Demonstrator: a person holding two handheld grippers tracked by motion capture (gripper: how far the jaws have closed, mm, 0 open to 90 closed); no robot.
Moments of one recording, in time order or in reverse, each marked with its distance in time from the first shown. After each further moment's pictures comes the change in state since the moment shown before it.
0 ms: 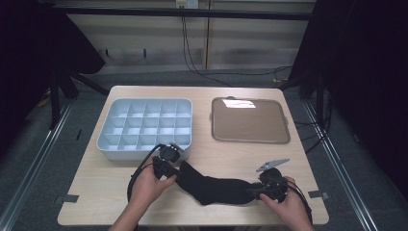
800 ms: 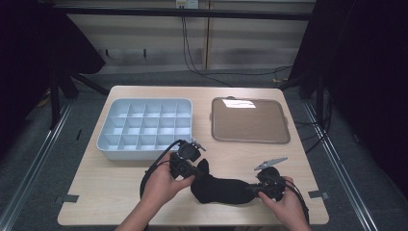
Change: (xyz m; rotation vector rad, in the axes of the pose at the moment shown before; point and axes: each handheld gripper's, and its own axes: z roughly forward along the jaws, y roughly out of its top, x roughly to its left) left arm -0.060 0.031 -0.029 -0.040 -0.093 0.160; right arm 0.005 0.006 0.001 0.013 0.016 0.026
